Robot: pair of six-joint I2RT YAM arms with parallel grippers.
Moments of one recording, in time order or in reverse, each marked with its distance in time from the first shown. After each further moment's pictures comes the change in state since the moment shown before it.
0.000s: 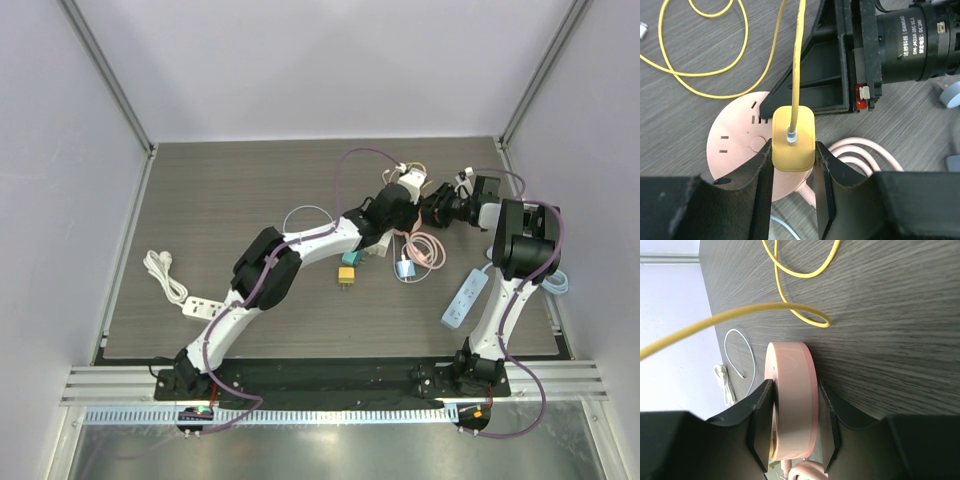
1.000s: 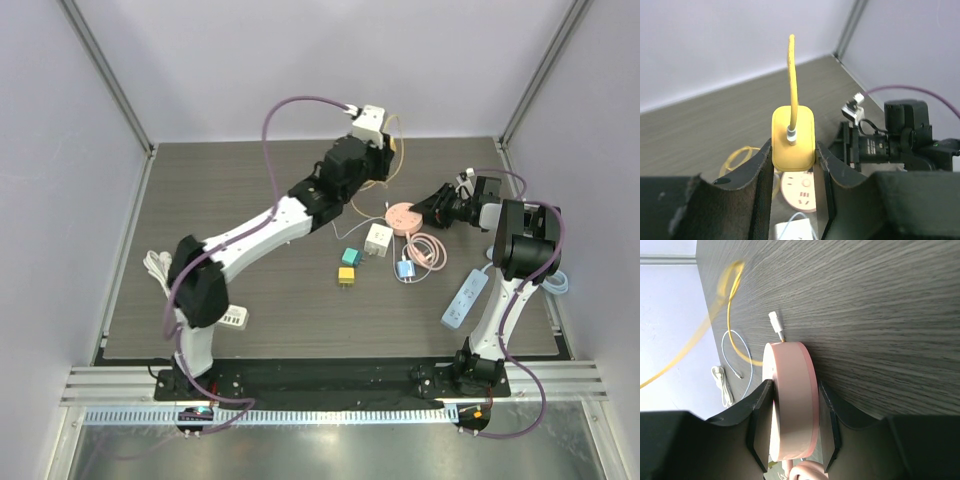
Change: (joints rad) left arm 0.061 -0.419 -0.146 0.035 -0.140 0.033; right arm -0.005 -0.002 0.000 -0.012 0.008 -0.014
